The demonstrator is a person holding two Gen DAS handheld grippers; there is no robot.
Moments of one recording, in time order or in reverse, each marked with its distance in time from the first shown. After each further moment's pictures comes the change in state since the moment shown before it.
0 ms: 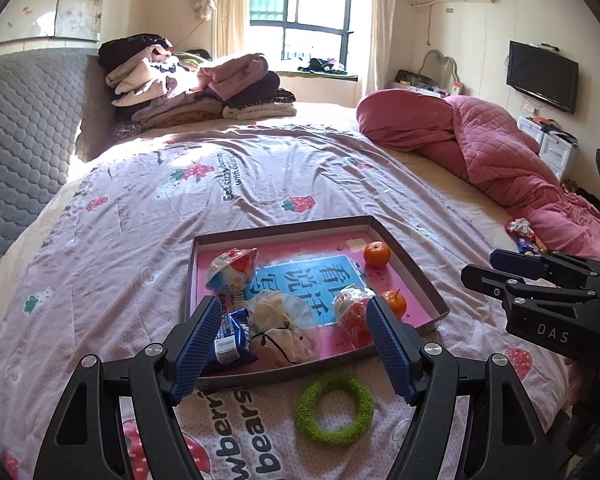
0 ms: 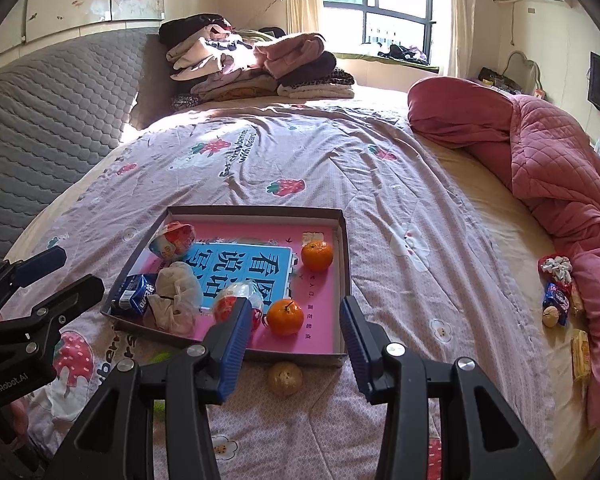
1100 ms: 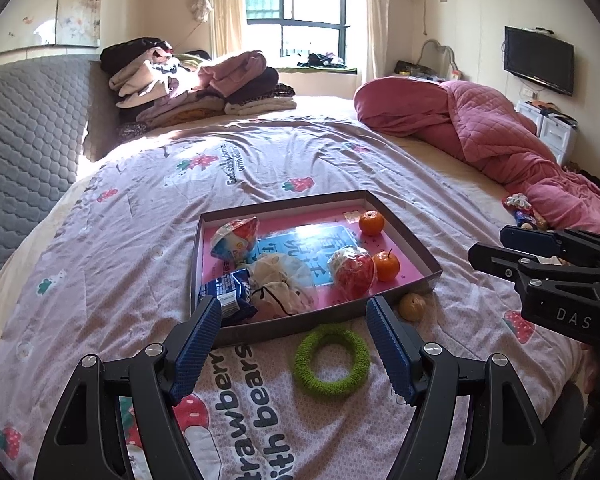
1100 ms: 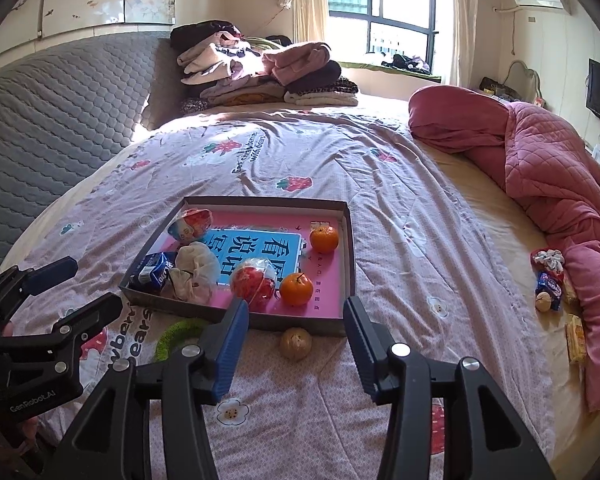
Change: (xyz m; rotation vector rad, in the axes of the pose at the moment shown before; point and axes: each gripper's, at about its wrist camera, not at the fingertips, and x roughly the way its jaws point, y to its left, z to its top) left arm -0.025 -0.015 -0.041 0.041 0.011 0.036; right arm -0.032 0.012 -0.035 -0.024 -0.032 0.004
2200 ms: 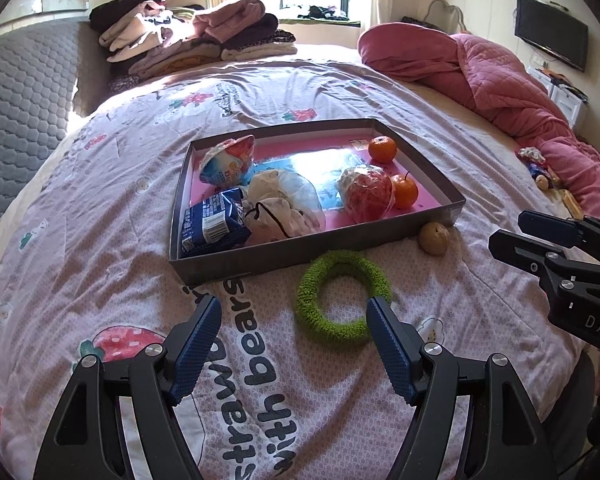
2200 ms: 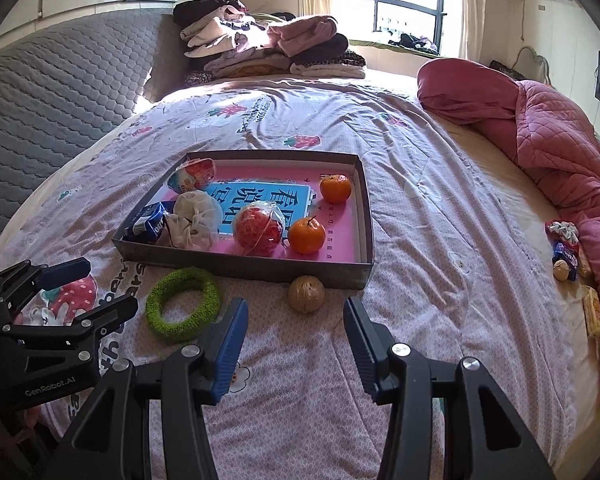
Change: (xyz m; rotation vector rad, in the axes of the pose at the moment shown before) left arm 0.046 0.002 -0.041 -0.001 0.191 -0.003; right arm 0.028 0.005 -0.040 -0.008 0.086 0.015
